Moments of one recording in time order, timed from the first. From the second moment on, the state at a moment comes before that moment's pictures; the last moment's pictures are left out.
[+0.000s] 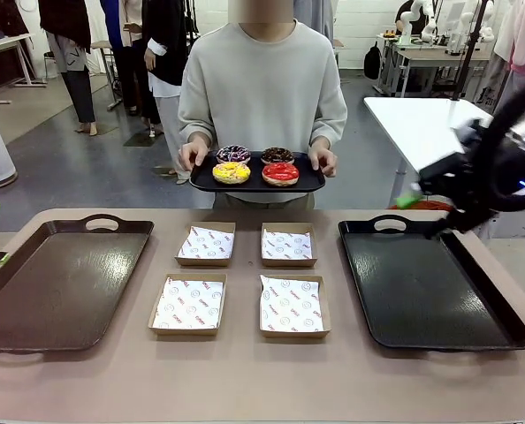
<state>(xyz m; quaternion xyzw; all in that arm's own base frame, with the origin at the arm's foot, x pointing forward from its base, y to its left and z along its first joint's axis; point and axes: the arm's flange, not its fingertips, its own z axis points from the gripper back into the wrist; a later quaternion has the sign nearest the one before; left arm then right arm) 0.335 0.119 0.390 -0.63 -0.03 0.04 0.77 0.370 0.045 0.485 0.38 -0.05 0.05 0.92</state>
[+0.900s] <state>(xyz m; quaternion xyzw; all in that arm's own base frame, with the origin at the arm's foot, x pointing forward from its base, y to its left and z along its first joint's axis) 0.335 0.119 0.390 -0.63 -0.03 0.04 0.77 0.382 0.210 0.436 0.11 0.01 0.09 0.99</state>
